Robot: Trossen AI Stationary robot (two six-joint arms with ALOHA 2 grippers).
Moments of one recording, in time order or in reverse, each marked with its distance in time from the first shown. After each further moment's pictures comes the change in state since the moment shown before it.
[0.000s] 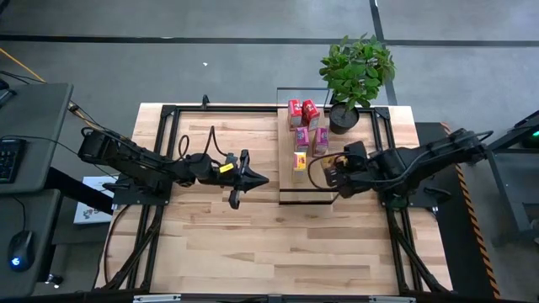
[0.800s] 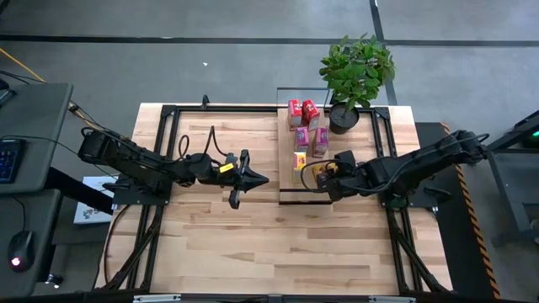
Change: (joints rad) left arm 0.000 0.000 0.000 -0.001 0.000 0.000; right arm -0.044 0.015 -0.262 0.349 -0.037 -0.003
